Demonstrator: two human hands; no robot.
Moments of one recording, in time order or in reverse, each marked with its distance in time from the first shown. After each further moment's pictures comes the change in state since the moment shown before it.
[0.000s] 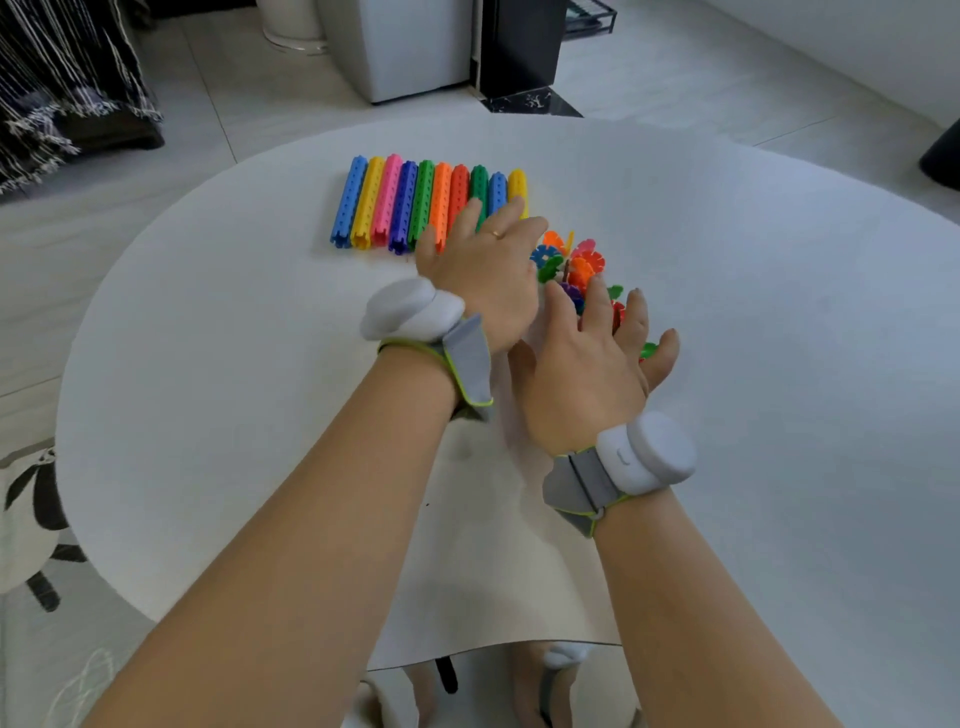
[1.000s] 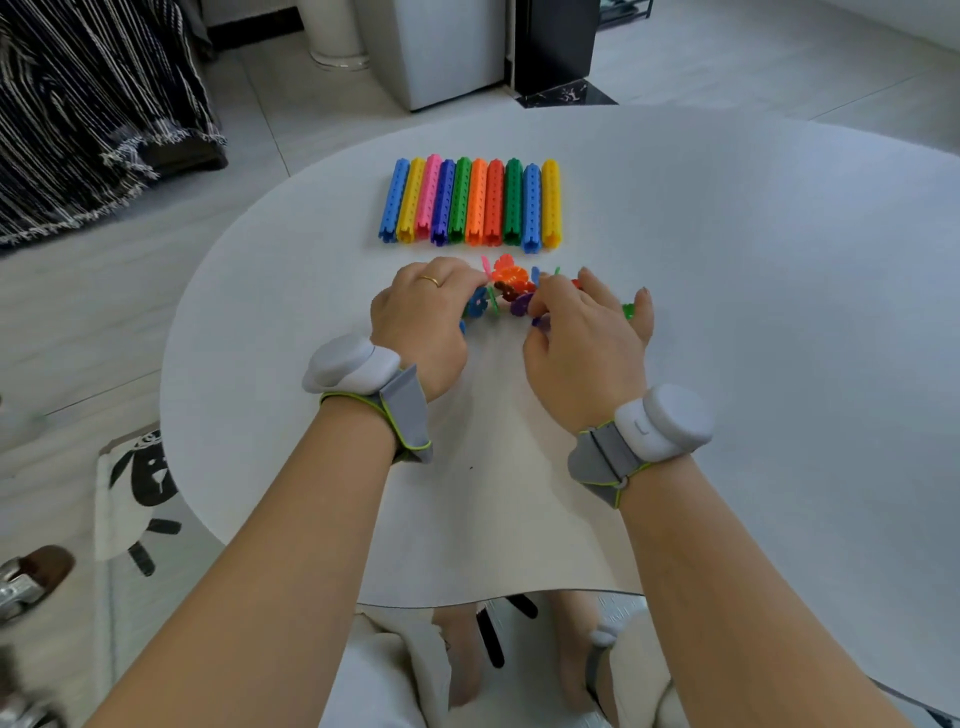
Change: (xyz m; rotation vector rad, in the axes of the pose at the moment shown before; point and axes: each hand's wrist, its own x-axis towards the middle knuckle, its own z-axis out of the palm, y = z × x) left_hand -0.060 -0.060 -0.012 0.109 0.017 0.008; right_hand -0.010 -0.009 -0.023 0.290 -0.157 -0.234
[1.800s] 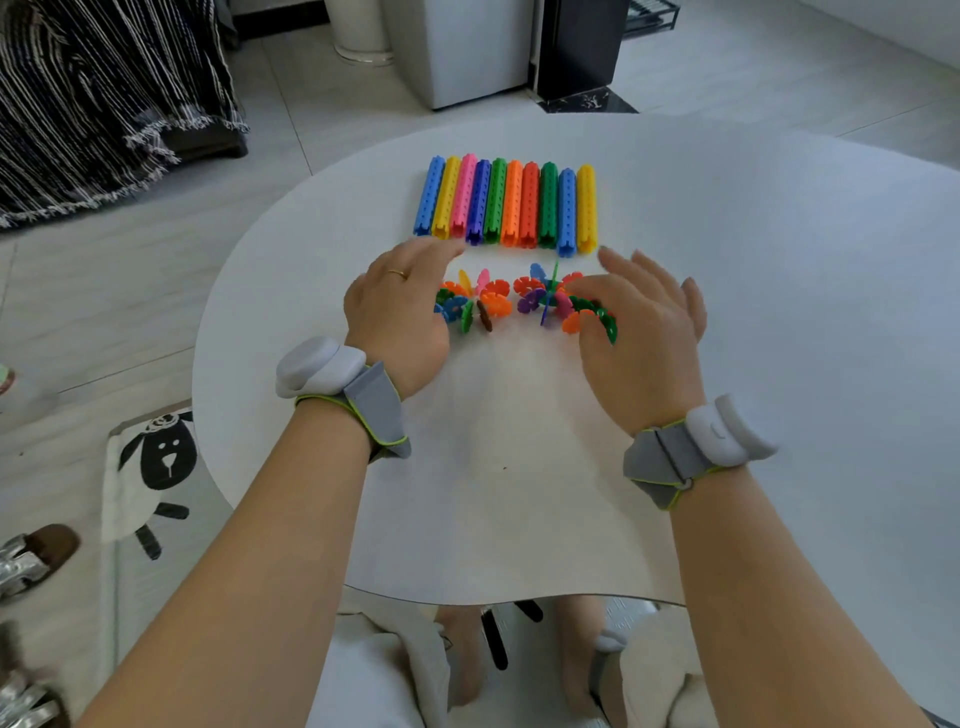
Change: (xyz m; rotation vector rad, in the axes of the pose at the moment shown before) left_hand -0.013 -0.040 -0.012 -0.121 0.151 -0.086; right_hand 0.001 0.009 -0.004 0.150 0.207 -0.118
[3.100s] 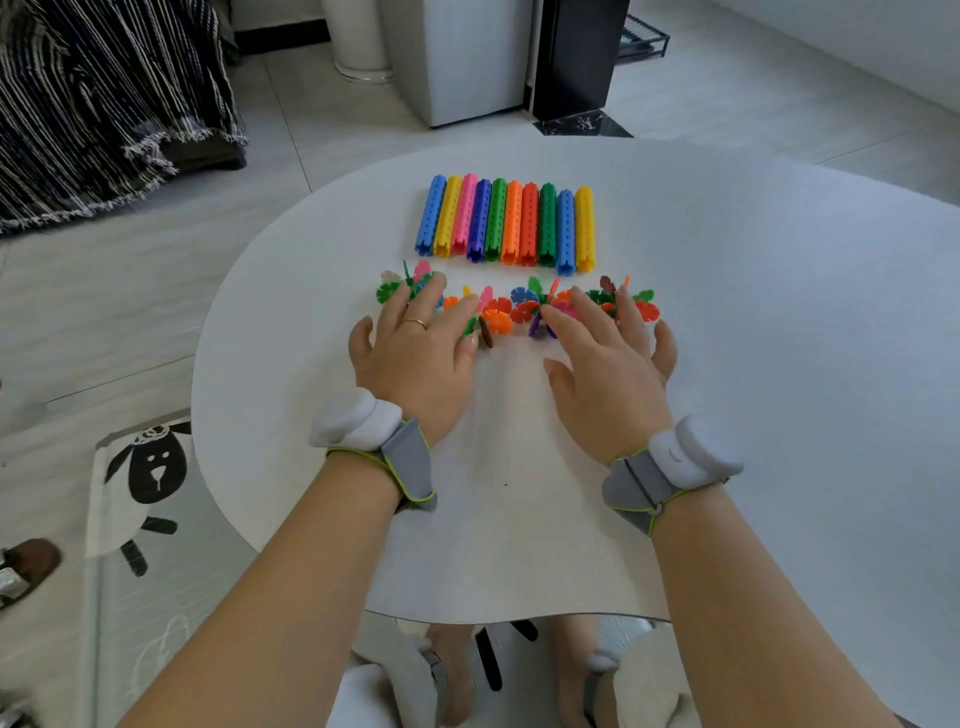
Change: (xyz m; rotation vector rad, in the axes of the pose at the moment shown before) left_hand -0.020 0.011 0.017 0.117 -0.056 -0.116; right_hand -0.005 -0.008 0.013 -0.300 -0.317 0.019
